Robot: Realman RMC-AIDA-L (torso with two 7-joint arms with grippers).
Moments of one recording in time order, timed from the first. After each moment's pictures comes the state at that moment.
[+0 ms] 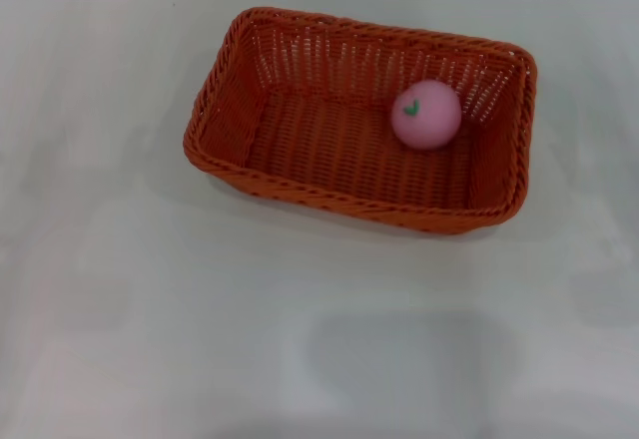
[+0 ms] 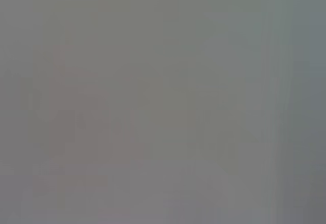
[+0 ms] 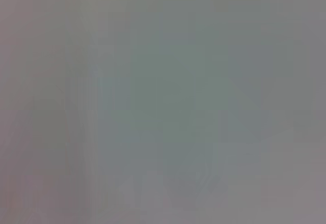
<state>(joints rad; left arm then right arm) -0.17 -2.08 -2.57 -0.50 1.14 -1.39 2.38 0.16 2.00 0.04 -0.13 1.55 1.56 -2.59</state>
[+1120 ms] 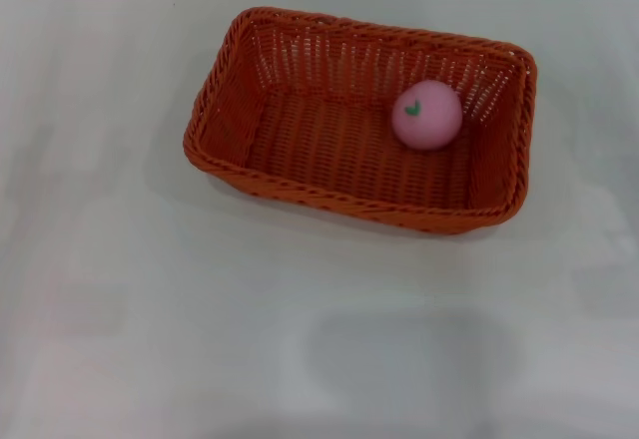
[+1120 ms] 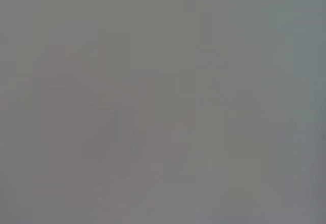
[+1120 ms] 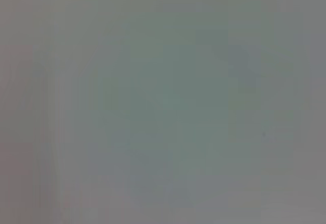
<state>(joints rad) -0.19 -2.08 -2.56 -0.38 1.02 -1.39 2.53 0.17 2.00 0.09 -0.12 1.57 1.54 -2.62</state>
